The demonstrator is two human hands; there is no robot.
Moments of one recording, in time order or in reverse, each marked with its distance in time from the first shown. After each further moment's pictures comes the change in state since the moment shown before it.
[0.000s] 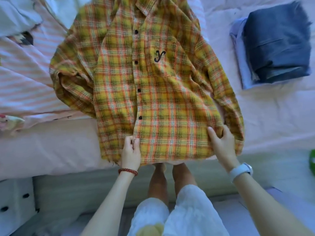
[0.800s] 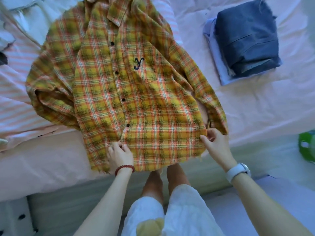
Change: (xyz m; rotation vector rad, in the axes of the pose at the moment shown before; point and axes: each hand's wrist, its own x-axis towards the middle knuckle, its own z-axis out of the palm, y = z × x) left_hand 0.008 0.016 0.022 0.405 0.205 -0.192; right_hand -0.001 0.022 -0.035 -0.305 -0.036 0.064
